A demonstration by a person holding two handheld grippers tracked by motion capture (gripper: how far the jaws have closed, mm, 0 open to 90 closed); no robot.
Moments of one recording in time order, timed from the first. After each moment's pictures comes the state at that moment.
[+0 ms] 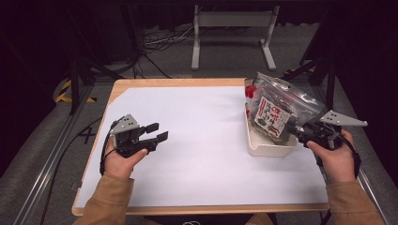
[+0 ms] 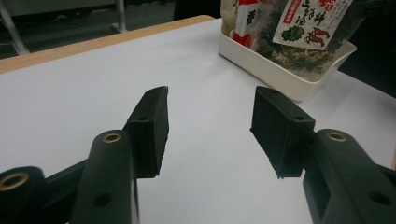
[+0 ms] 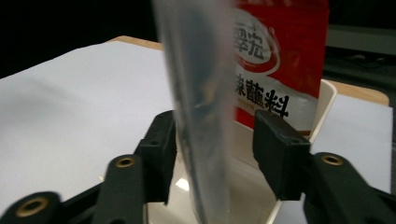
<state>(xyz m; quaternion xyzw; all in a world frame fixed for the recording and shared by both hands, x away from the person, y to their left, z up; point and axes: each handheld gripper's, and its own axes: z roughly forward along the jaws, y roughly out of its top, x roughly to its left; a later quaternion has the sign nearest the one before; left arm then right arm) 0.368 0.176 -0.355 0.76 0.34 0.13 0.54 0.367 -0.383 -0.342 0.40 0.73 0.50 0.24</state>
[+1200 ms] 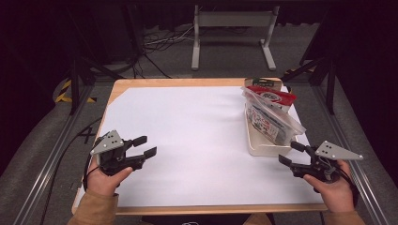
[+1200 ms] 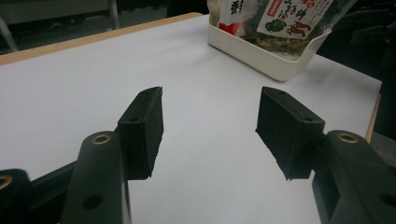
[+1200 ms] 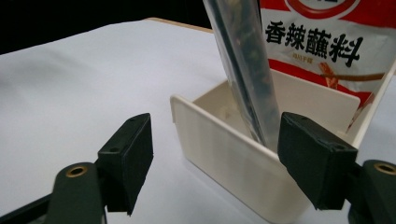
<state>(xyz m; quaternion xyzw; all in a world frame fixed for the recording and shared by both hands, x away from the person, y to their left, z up) 0.332 0.206 -0.367 0.76 0.32 0.13 0.55 0.308 -0.368 -0.387 0.36 0.75 0.51 0.23</state>
